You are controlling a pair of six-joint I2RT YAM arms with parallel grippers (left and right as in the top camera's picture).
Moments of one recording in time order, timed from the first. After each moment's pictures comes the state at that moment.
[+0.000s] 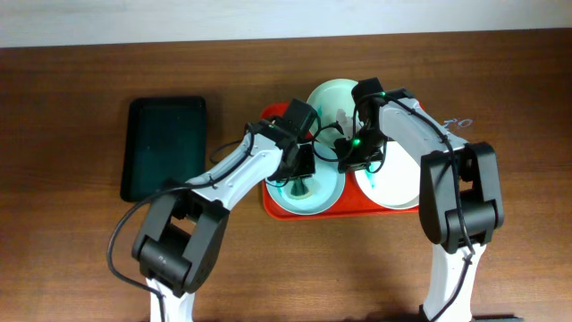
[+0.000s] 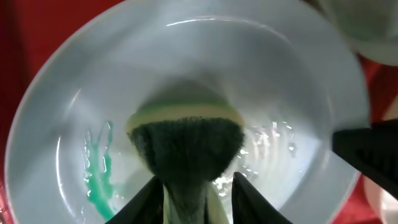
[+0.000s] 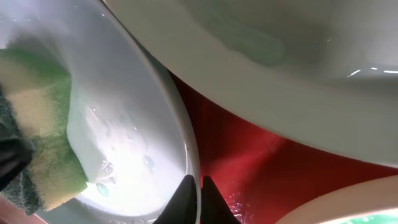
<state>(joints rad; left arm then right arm) -0.58 2.05 1.48 -0.74 0.11 -0.67 0.20 2.16 1.55 -1.01 -0.36 -0.07</state>
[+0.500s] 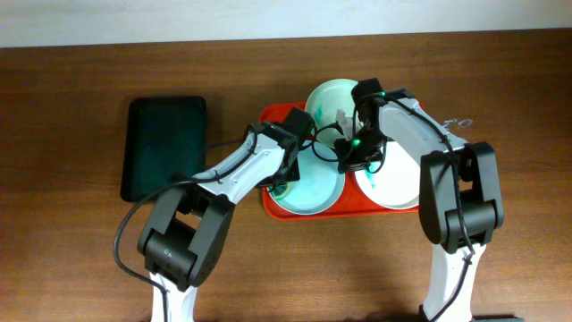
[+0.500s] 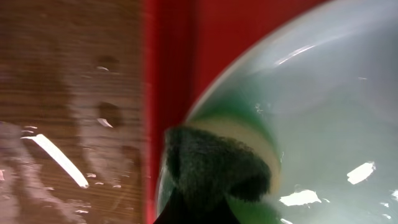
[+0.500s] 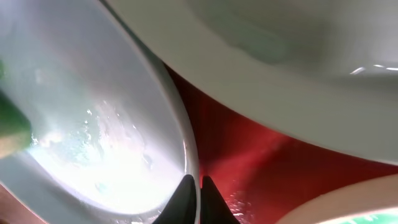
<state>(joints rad) -0.58 2.09 1.48 -0.87 -0.19 -0.67 0.21 2.16 1.55 -1.01 -0.36 -0.07</state>
